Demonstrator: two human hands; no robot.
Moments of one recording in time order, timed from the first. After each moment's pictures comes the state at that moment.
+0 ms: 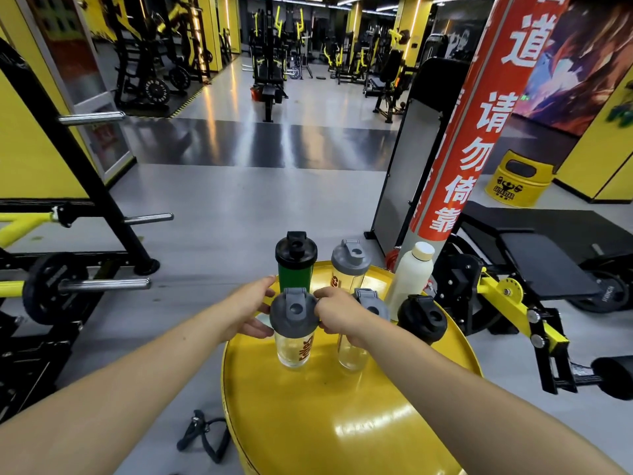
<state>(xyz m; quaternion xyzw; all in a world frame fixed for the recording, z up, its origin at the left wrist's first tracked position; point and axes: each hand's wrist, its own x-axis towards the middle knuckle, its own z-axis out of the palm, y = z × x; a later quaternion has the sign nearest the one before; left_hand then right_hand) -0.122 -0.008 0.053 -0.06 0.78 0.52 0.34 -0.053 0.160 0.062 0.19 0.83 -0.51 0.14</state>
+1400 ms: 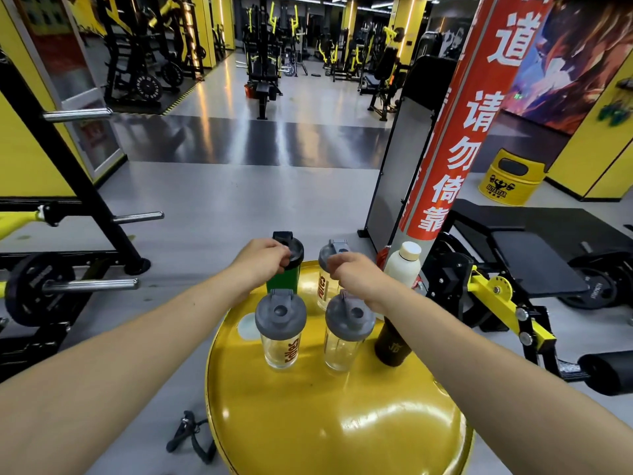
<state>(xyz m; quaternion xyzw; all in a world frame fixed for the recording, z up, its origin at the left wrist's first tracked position) -0.145 0.044 0.096 0.05 0.82 0.54 0.16 -0.066 0.217 0.108 0.19 0.86 -0.48 0.06</state>
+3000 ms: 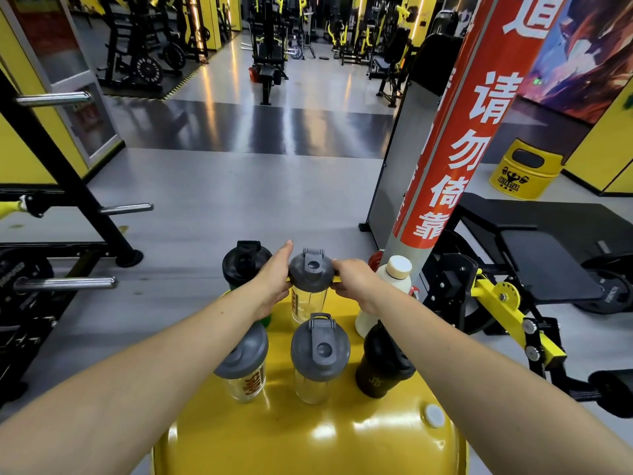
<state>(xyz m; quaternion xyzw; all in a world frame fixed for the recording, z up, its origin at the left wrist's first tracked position) -0.192 0.157 0.038 -0.07 0.68 0.66 0.30 -0.149 0.311 0.046 0.19 0.84 -0.49 0.11</state>
